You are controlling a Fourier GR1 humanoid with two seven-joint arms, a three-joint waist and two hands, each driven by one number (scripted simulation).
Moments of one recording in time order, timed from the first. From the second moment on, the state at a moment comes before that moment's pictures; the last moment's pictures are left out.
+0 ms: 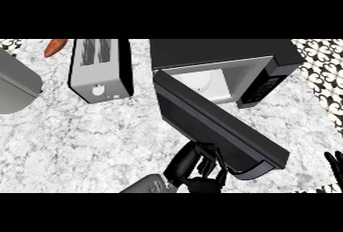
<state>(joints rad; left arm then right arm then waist) -0.50 0.01 -1.00 -1.03 0.32 0.44 -0.42 0.44 -0.30 -0.15 -1.83 -0.24 0.46 -0.63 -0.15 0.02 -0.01</state>
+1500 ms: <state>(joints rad) -0.79 0.00 -0.88 -0.96 0.78 0.83 -0.46 0.24 -0.59 -0.42 -1.99 -0.19 0.40 -0.56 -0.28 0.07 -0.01</state>
